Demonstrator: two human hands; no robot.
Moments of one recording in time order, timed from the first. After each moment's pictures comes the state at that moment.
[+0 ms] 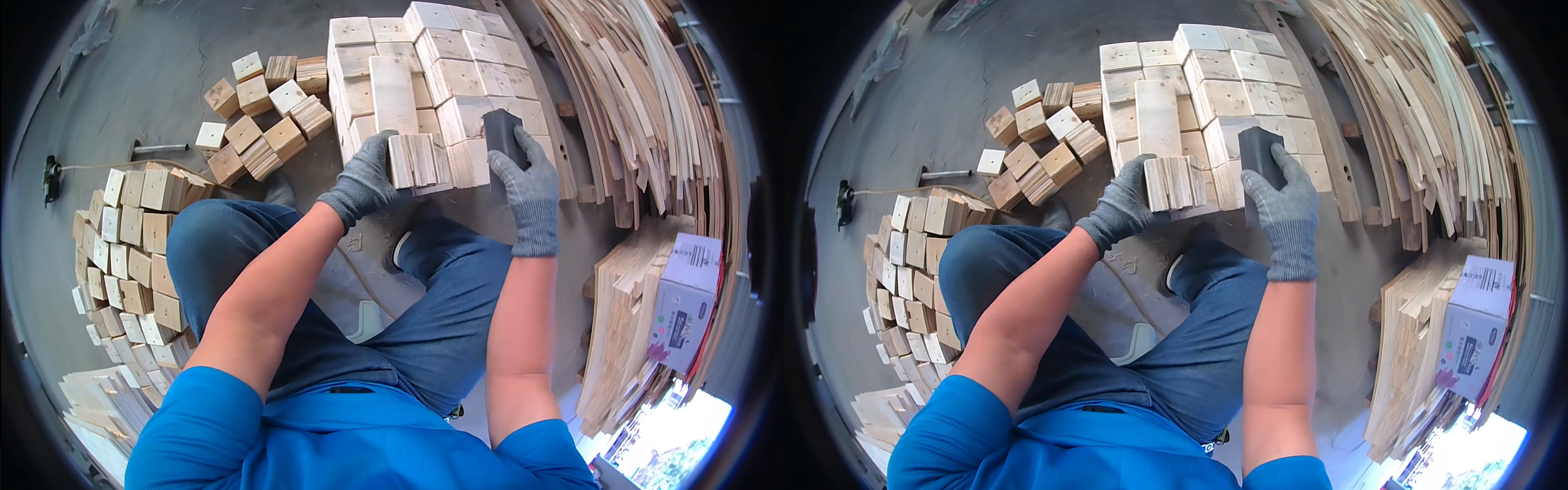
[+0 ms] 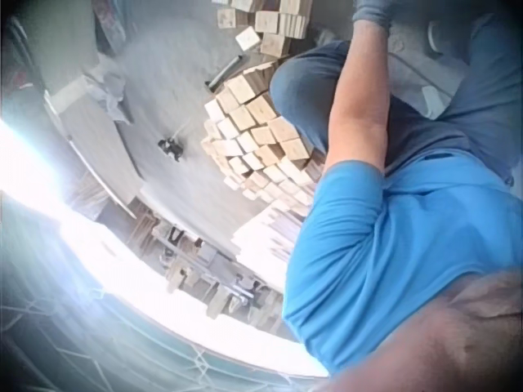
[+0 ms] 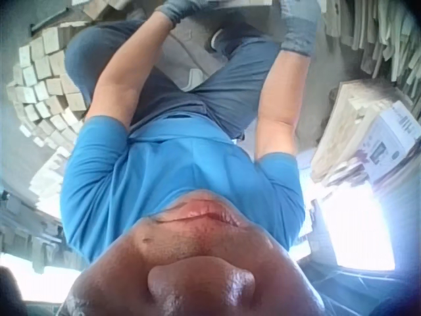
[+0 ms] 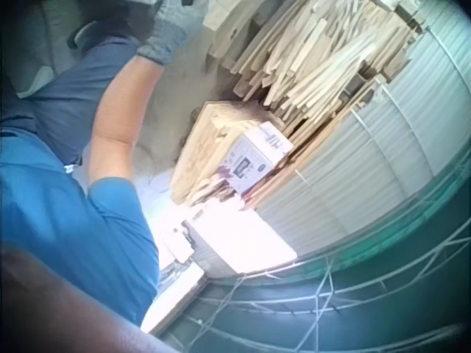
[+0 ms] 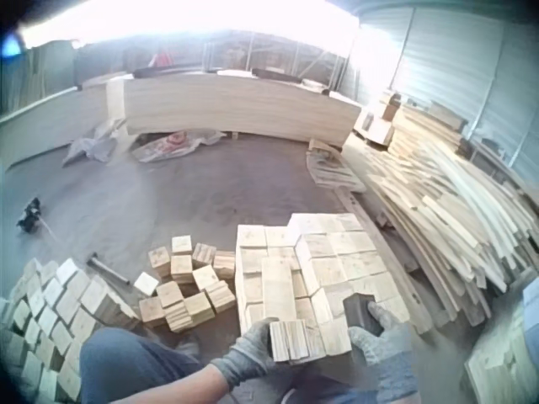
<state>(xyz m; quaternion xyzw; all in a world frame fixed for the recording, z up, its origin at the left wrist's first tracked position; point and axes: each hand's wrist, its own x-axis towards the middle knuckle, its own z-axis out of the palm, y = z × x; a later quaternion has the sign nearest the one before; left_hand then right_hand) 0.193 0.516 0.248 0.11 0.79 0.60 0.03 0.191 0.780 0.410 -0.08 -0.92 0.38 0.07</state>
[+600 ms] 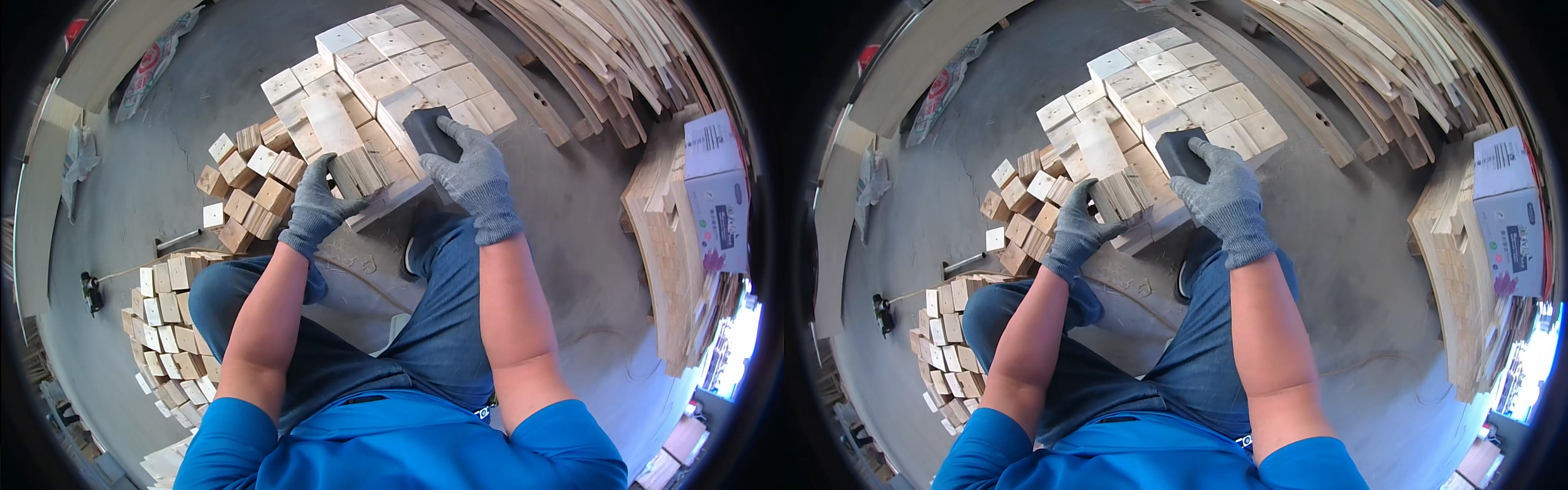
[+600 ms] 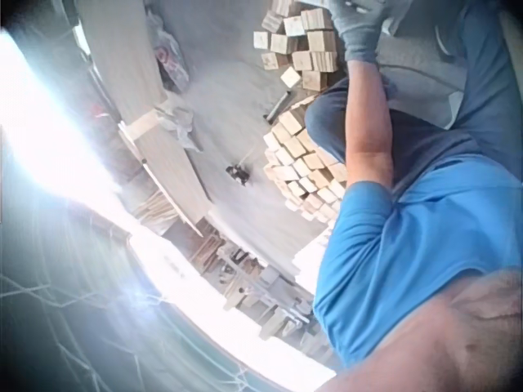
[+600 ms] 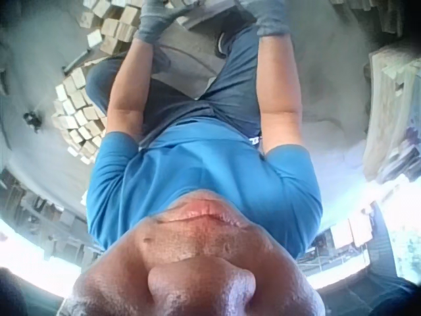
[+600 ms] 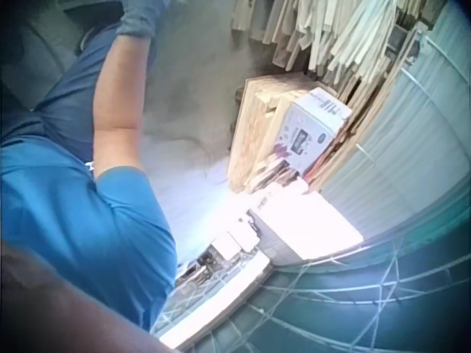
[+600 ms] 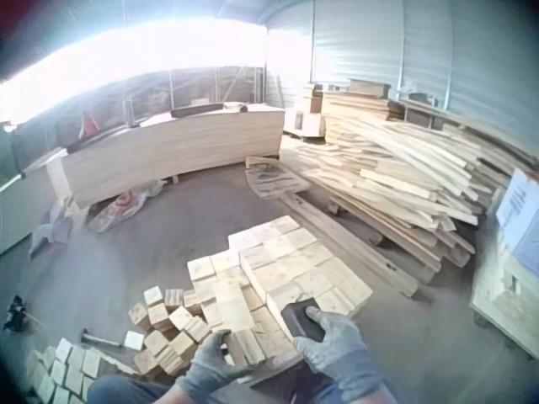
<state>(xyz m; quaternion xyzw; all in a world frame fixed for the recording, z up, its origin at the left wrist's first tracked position) 0.186 0.501 0.301 0.12 0.85 0.51 0.06 0.232 0.785 0.426 -0.08 -0.92 0.37 0.07</state>
